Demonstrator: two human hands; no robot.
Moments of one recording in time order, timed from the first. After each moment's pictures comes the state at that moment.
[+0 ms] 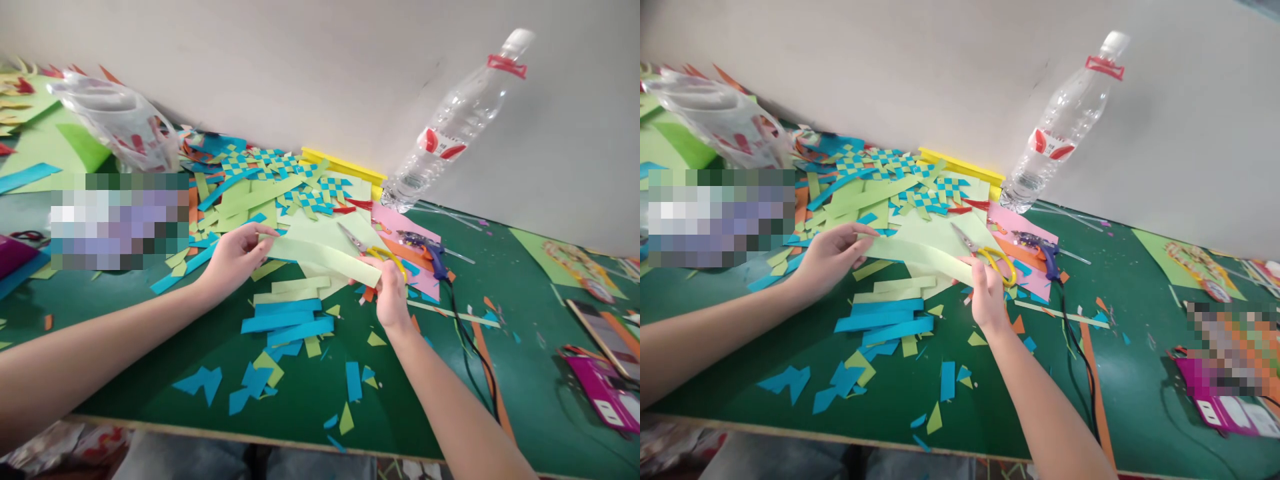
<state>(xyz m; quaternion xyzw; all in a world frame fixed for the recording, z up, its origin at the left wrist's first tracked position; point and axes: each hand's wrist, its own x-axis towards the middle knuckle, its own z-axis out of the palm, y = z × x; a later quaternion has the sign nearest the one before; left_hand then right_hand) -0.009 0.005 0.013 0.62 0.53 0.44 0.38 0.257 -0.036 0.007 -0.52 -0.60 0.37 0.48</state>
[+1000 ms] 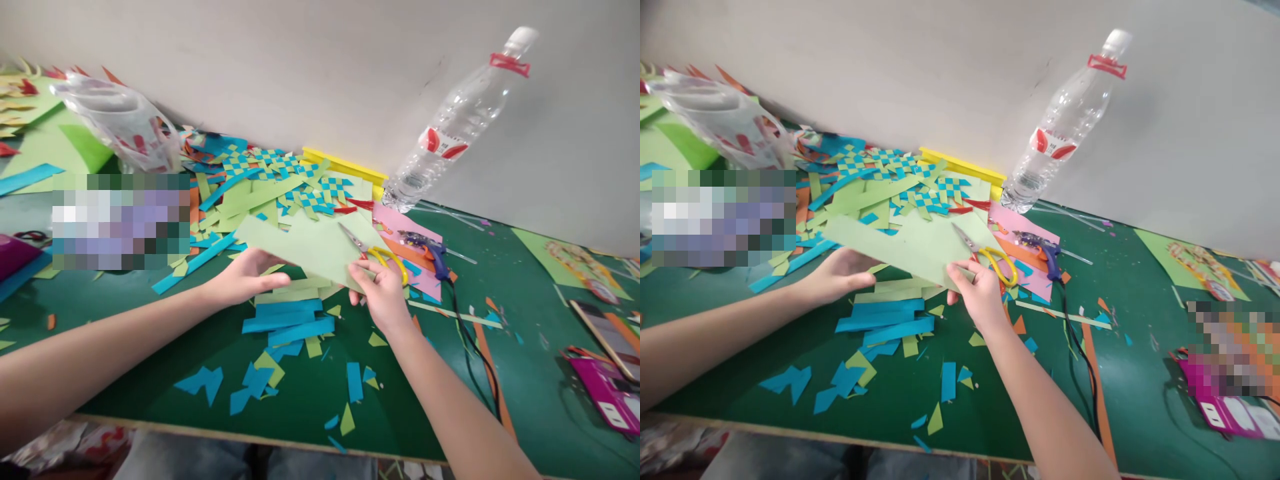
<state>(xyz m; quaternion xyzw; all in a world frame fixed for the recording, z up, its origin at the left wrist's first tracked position) -0.009 0.002 0.001 0.69 0.31 0.39 0.53 0.245 -0.035 0.008 -0.54 -0.49 0.50 0.46</state>
